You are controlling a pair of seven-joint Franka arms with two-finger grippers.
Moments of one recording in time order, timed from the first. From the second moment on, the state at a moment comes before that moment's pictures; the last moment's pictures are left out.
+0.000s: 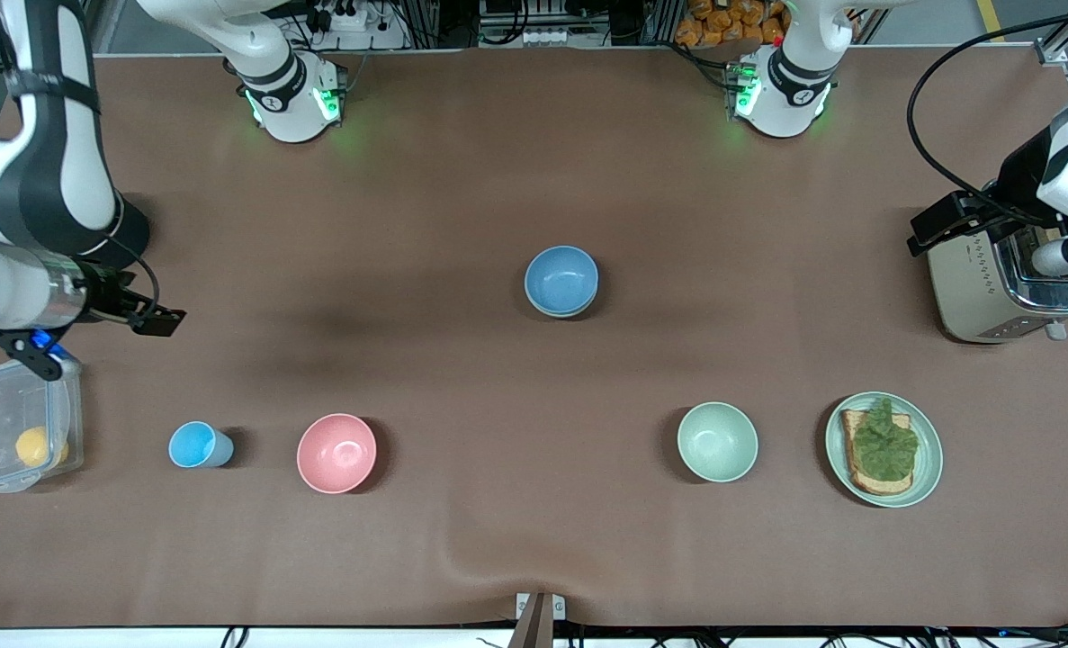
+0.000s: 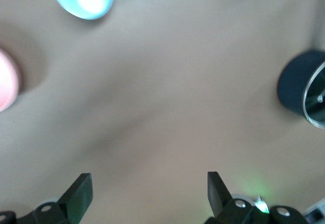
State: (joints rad) left arm -0.03 0.07 -0.09 -1.45 -0.02 1.51 -0.30; right arm 0.16 0.25 -0.21 -1.60 0.05 1.58 0.53
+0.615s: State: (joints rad) left arm -0.01 0.07 -0.09 -1.45 -0.02 1.51 -0.30; right arm -0.02 0.06 0.01 -1.55 0.01 1.66 0.19
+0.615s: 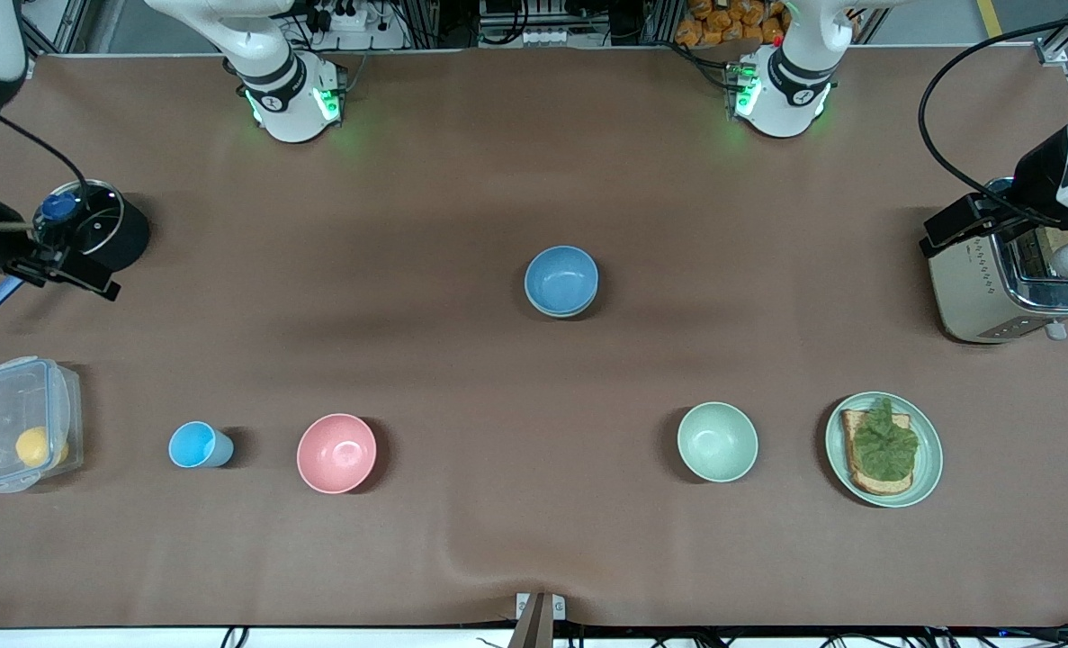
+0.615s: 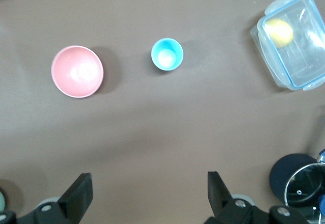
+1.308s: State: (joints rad) left arm 0.01 0.07 -0.09 -1.45 -0.02 1.51 -0.30; right arm -0.01 -0.03 0.04 -1.58 0.01 1.67 0.17
